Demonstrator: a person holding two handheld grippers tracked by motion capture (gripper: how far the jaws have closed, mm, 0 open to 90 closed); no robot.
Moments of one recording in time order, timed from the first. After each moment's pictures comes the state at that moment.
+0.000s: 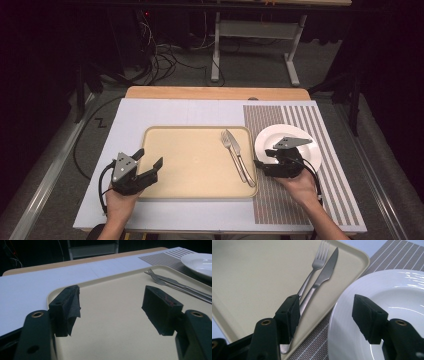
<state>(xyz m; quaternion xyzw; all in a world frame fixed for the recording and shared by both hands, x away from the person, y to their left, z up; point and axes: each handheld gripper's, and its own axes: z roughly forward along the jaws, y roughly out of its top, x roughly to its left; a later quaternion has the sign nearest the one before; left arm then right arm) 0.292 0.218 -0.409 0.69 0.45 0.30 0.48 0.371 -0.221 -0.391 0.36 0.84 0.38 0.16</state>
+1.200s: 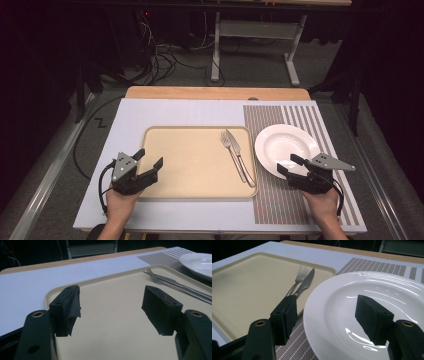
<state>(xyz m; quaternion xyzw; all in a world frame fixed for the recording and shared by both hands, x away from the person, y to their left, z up) 0.293 0.217 -0.409 0.70 0.44 0.30 0.48 0.329 -0.287 -0.407 0.39 0.74 0.50 0.22</state>
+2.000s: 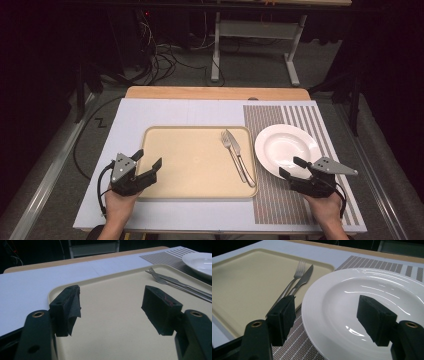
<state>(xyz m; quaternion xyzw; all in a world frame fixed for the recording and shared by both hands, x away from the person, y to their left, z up) 0.291 0.219 -0.410 0.69 0.45 0.30 0.48 0.322 -0.291 -0.410 0.38 0.75 0.48 0.23</state>
